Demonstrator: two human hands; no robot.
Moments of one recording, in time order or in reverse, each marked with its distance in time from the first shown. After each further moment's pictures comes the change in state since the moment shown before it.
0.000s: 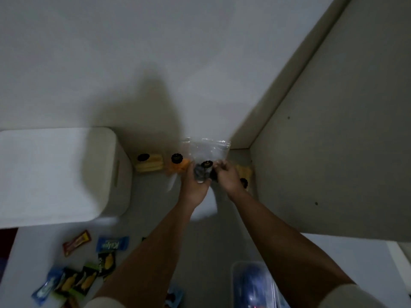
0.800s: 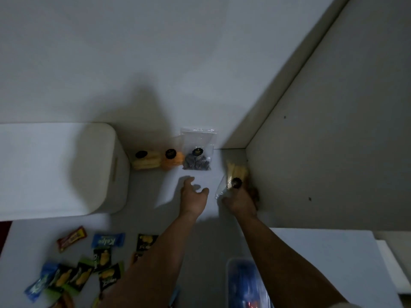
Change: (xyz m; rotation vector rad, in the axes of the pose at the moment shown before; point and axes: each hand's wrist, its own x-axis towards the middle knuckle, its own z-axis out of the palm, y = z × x) left_hand -0.030 -0.027 0.020 -0.093 0.063 -0.198; right_hand -0.025 0.087 -0.034 -0.657 0.177 0.208
